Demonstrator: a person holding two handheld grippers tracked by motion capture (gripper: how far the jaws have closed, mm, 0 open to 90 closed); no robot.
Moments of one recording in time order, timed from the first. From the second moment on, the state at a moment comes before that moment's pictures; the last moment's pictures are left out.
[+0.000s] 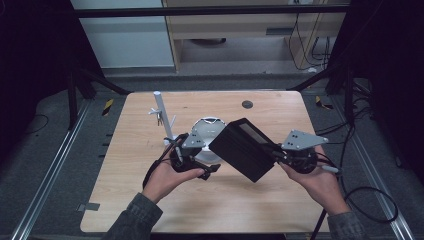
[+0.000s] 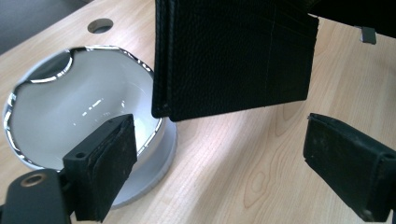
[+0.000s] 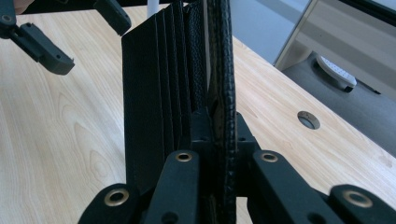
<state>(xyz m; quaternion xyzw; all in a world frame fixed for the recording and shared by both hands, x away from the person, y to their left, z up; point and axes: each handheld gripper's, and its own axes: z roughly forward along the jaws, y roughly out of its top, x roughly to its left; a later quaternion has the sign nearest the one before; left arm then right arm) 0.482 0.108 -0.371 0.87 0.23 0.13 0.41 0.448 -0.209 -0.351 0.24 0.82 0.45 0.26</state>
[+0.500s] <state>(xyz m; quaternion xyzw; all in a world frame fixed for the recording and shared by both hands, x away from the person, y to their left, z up) 0.492 0.103 -0.353 0.88 0.21 0.13 0.40 0.444 -0.209 -0.348 0.23 0.81 0.47 0.27</state>
